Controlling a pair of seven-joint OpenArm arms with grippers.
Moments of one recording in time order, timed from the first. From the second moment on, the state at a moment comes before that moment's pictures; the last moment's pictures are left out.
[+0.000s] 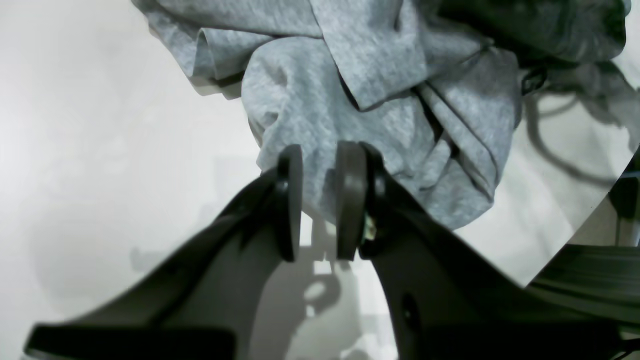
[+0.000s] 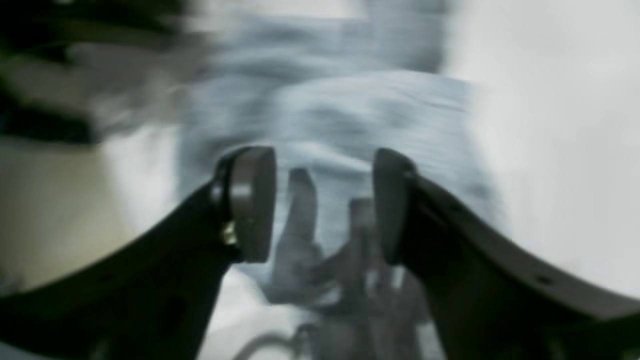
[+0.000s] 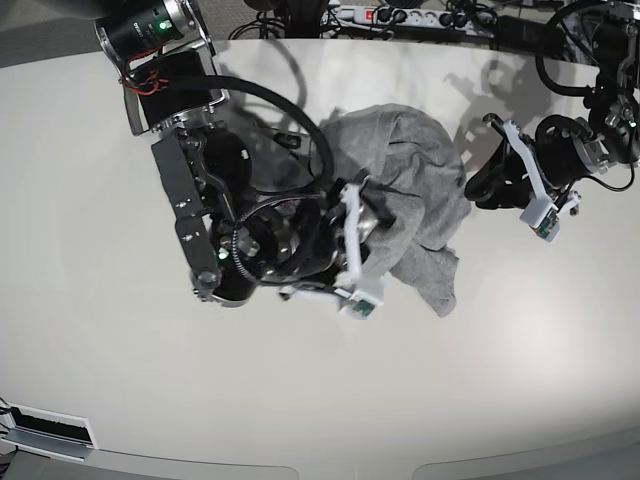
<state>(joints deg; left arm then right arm) 17.4 -31.3 -5.8 97.7 -35.1 -42.8 36.8 13.4 -3.2 -18.0 86.2 24.6 40.4 -68.2</state>
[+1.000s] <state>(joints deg) 17.4 -31.3 -5.8 97.7 -35.1 -42.8 36.8 11.3 0.1 -17.3 70.5 21.0 40.1 -58.4</state>
